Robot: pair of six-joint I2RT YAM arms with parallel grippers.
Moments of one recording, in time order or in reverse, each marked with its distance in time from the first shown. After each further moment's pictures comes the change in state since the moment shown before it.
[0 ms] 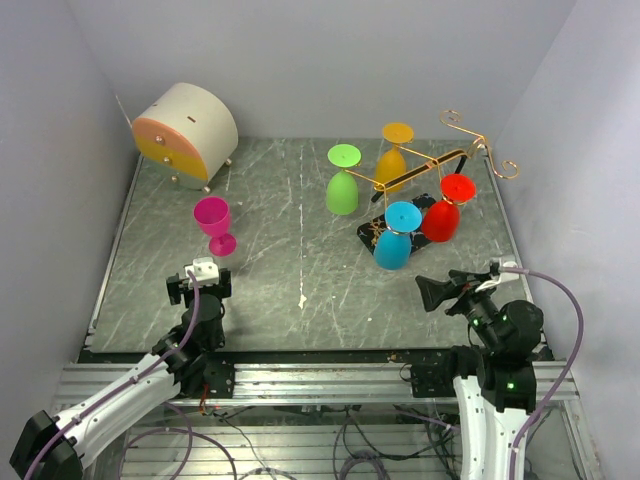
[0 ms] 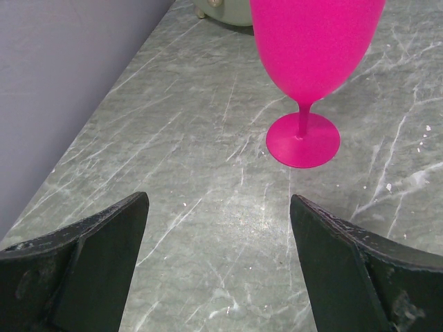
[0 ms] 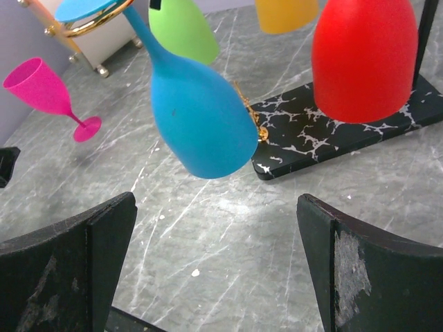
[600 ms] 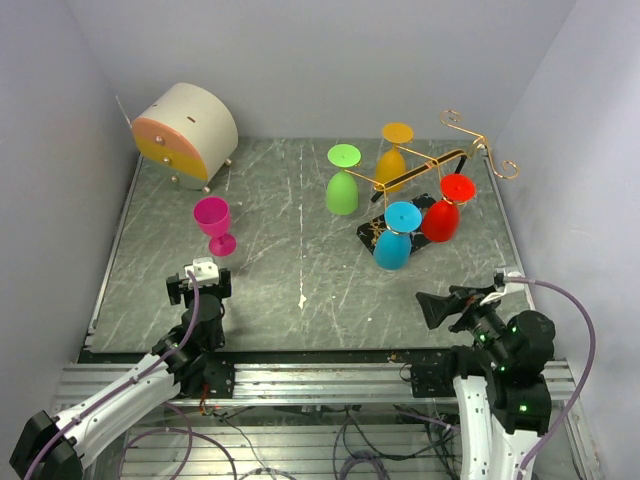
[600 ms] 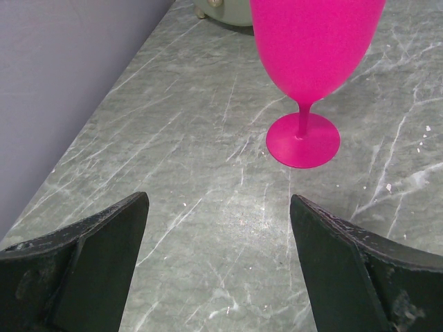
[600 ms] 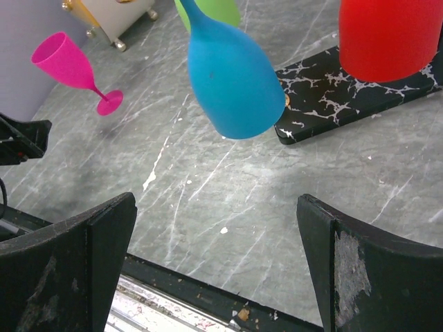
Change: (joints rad) left arm 0.000 0.000 0.000 0.001 0.000 0.000; right arm 0.000 -0.001 0.167 -0.266 -0.044 -0.005
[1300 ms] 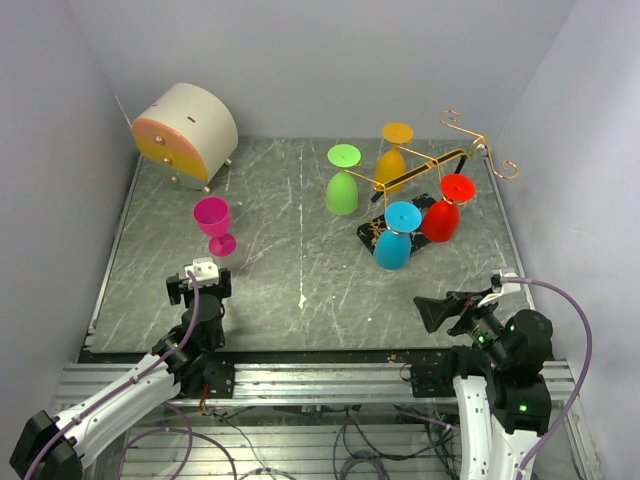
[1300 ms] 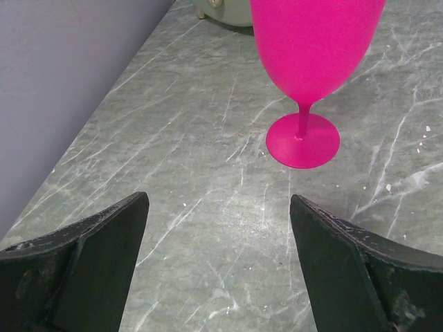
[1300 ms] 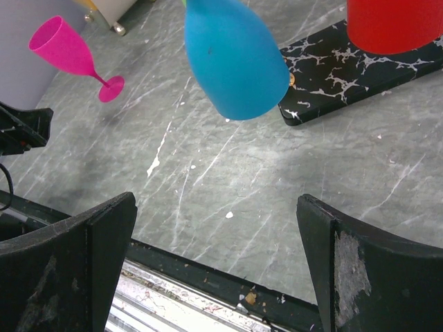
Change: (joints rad) left arm 0.000 0.000 0.000 0.001 0.000 0.000; right arm -0.005 0.000 0.018 -0.074 -0.018 0.004
